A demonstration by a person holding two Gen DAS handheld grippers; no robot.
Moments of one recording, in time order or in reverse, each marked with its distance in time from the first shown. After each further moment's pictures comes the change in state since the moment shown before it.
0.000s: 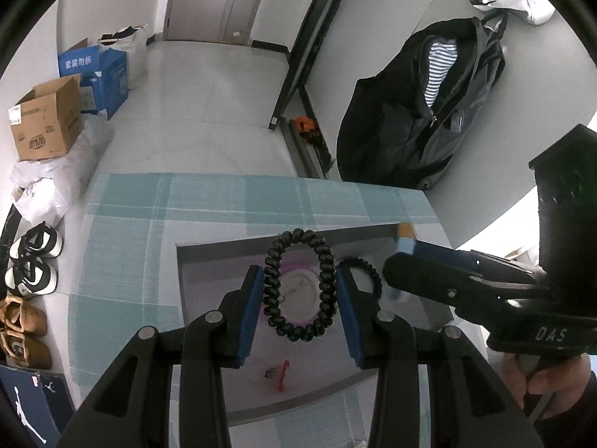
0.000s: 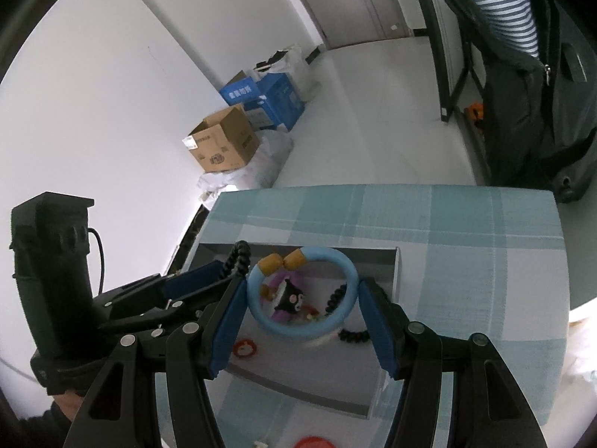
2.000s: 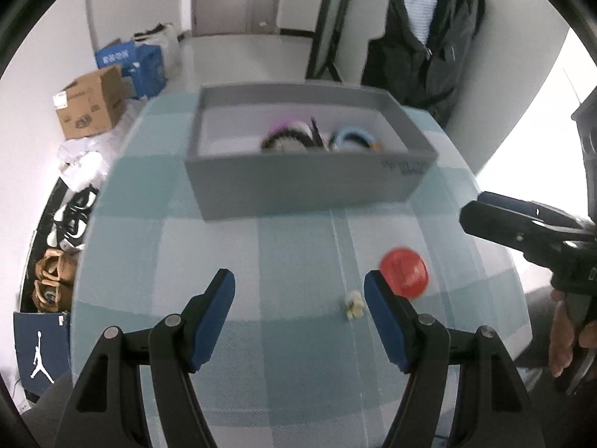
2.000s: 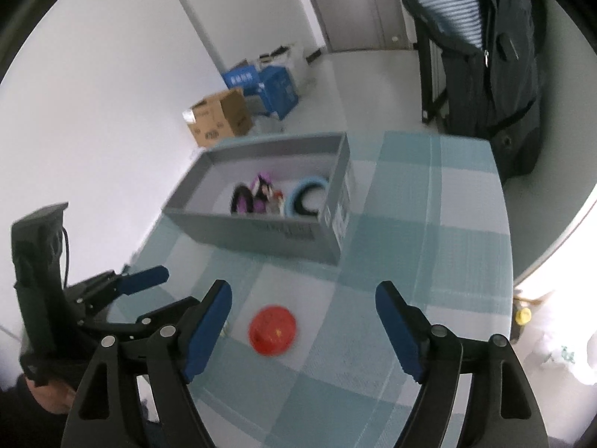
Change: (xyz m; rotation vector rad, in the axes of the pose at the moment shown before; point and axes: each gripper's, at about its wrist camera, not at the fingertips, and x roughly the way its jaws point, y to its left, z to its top) left arm -0.026 -0.040 -0.103 0.035 0.054 0.191; right arm -0.062 -0.012 -0.102 -0.121 -0.008 -0.093
